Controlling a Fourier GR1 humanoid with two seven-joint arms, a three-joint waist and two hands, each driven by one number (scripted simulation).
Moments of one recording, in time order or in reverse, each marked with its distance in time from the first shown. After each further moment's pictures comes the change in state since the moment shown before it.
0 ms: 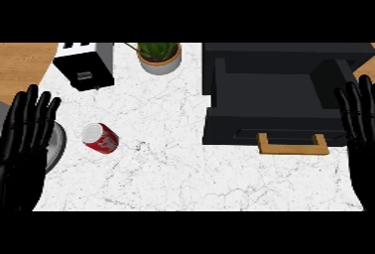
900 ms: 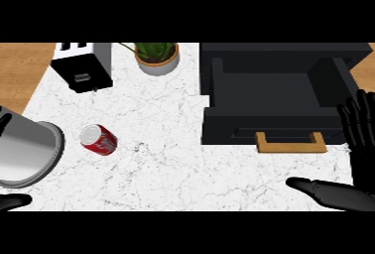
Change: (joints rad) left arm 0.056 0.206 0.356 0.155 0.424 -0.201 0.220; right arm 0.071 0.033 -0.071 0.030 -0.047 -0.057 0.202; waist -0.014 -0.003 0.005
